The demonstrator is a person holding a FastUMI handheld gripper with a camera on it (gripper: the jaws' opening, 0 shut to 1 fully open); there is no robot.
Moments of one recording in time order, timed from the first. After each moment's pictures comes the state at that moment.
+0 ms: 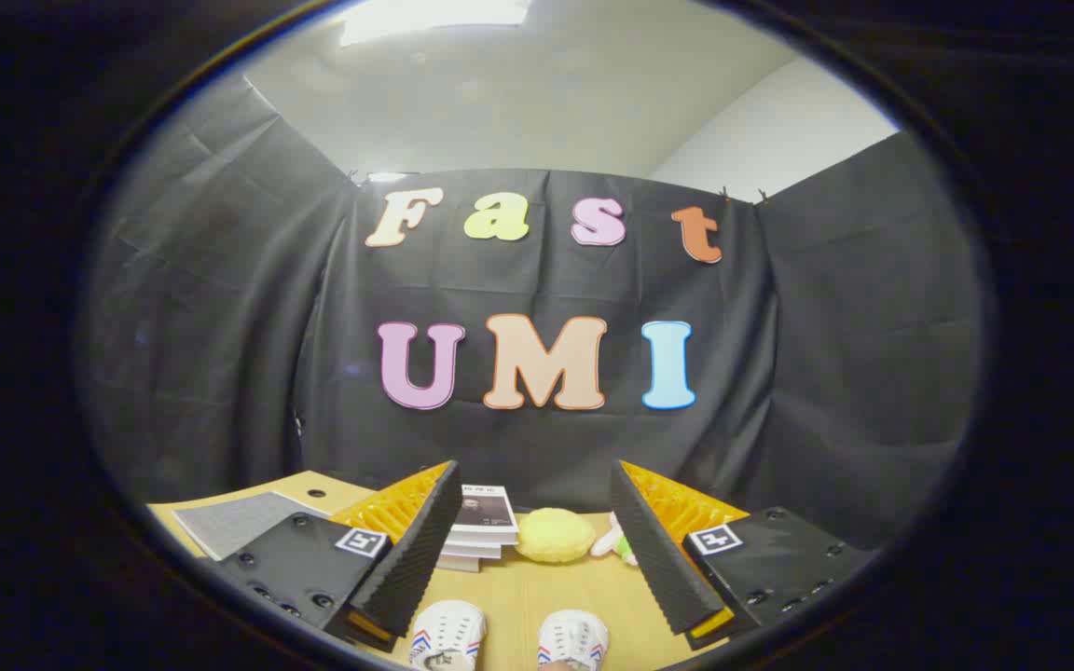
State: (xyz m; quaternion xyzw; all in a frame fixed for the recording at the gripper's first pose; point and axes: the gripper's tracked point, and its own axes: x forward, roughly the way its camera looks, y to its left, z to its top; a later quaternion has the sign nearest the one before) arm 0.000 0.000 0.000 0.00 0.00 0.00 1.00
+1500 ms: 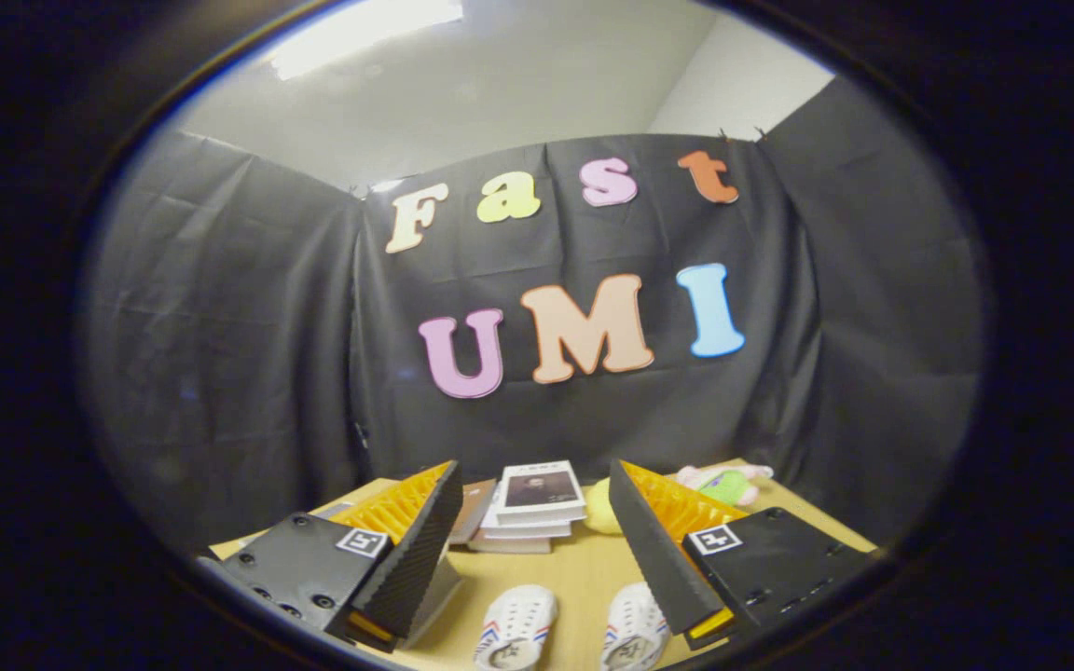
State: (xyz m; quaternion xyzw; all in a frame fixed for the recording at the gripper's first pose) arm -0.011 0.040 -0.029 0.12 0.07 0.09 0.99
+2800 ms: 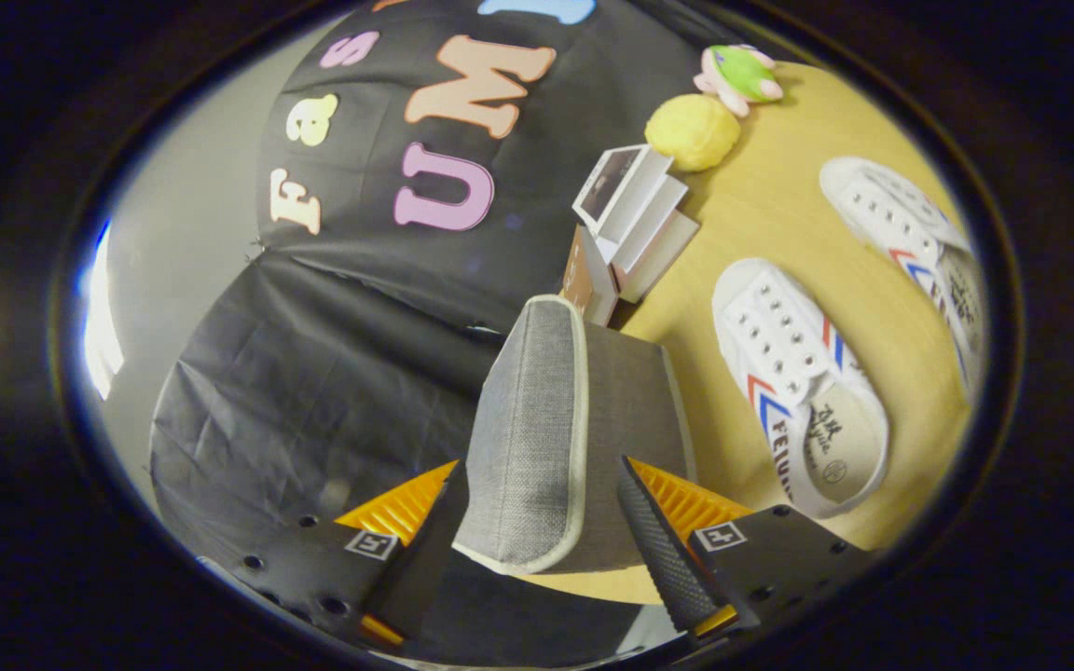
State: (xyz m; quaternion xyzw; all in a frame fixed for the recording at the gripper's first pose) arm -0.086 0.206 -0.202 0.54 0.41 0.19 0.71
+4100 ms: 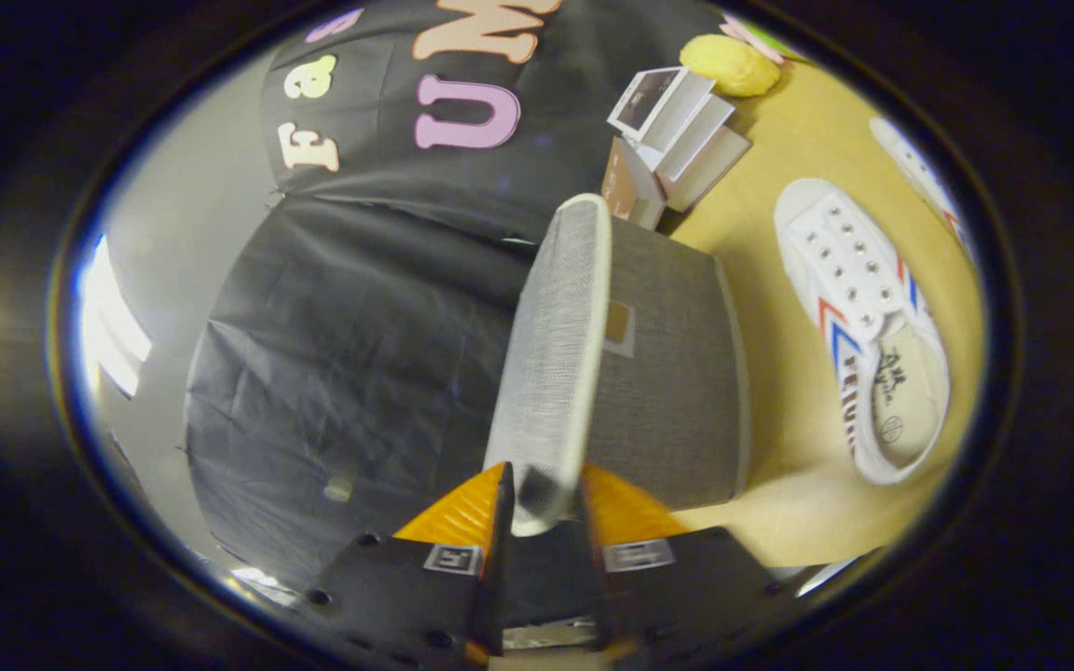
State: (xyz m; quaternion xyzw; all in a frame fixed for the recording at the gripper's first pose) arm -0.108 0.217 -0.189 0.50 0.46 0.27 0.68
